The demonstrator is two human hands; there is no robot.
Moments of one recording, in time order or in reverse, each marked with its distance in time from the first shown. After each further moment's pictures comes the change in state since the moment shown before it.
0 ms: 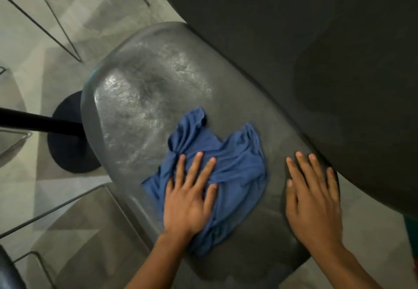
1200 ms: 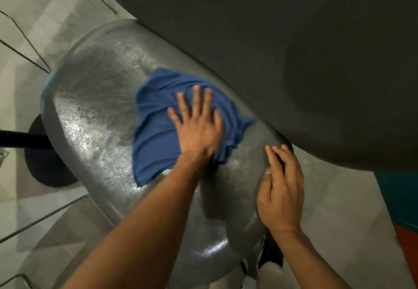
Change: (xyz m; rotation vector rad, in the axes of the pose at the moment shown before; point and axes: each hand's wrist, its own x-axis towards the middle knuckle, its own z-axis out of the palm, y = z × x) left_hand 0.124 0.125 -0.011 -0.018 0.042 -0.053; right_hand -0.038 0.010 0.011 0.388 0.252 0.213
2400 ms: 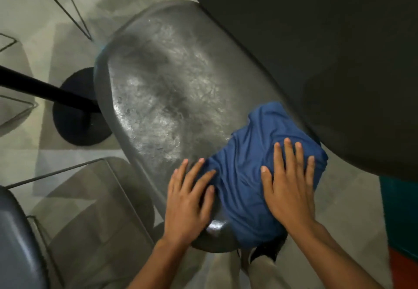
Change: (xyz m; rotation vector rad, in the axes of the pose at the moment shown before) left_hand -0.214 -0.109 0.006 -0.288 0.217 0.125; right_hand -0.002 -0.029 -0.007 -0.491 -0.417 -0.202
